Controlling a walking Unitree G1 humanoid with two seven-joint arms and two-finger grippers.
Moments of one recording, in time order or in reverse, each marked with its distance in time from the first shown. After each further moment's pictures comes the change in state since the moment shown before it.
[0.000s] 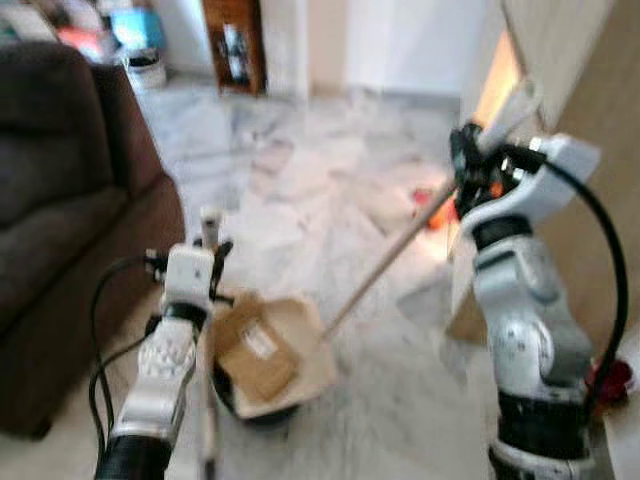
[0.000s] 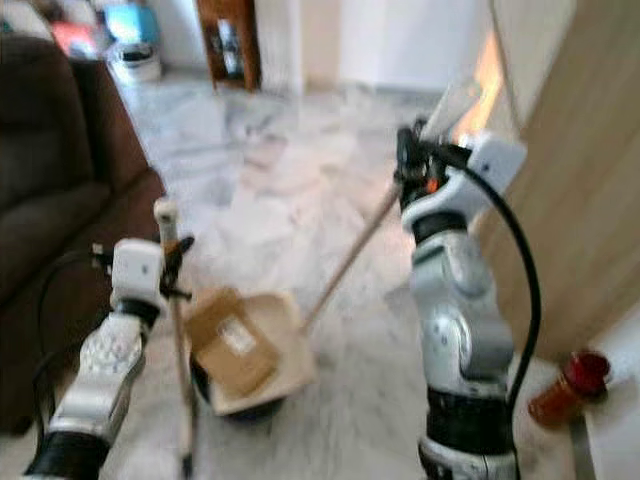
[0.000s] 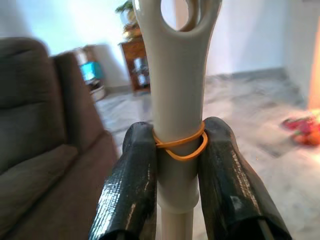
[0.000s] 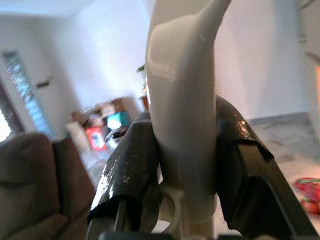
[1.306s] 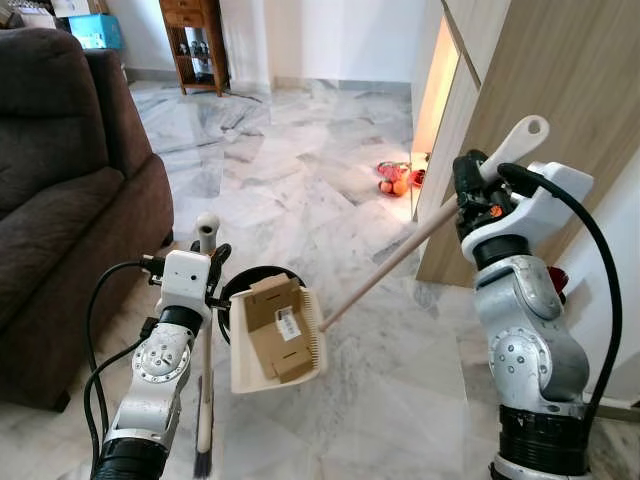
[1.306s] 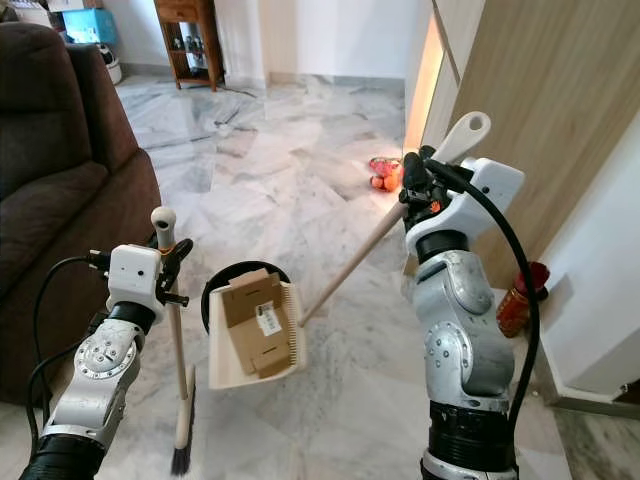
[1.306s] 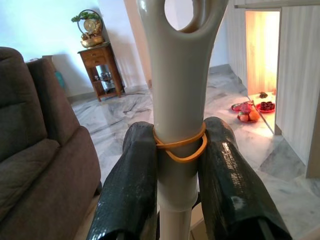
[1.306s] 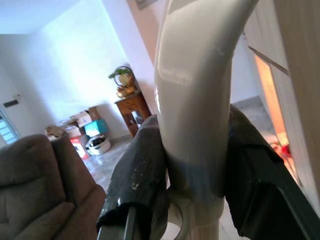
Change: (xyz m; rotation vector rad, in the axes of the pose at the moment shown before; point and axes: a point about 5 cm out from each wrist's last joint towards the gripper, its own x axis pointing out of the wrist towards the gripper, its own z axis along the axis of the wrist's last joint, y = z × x) left arm -0.003 -0.006 -0.003 -0.008 0.025 -0.042; right arm -0.008 -0.019 -0.013 0.035 0.052 -0.079
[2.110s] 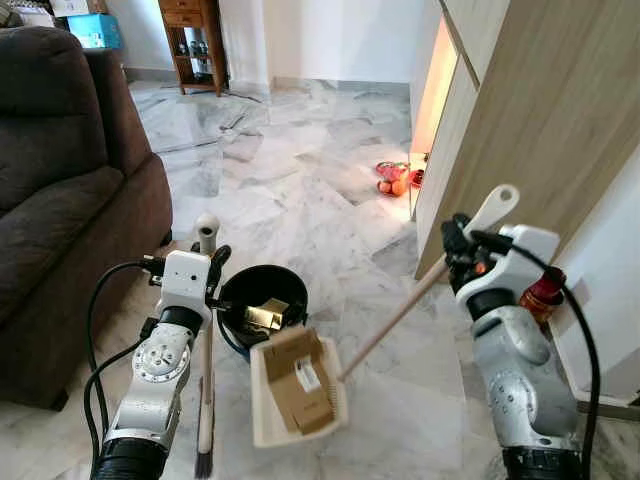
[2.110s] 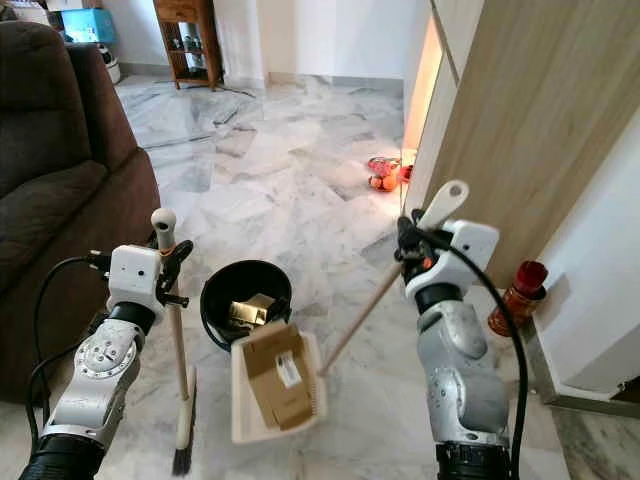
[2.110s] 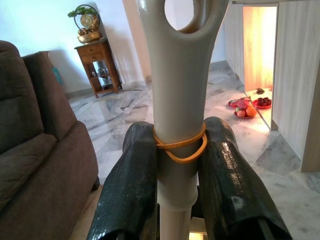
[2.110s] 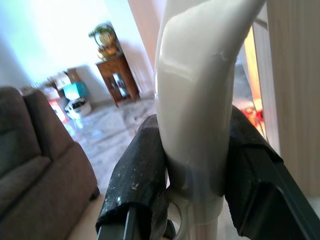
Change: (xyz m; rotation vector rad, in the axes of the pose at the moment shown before) left arm 0.000 0.000 -0.001 -0.001 0.011 -0.005; right arm -0.024 -0.033 -0.042 -0.064 0.140 -0.040
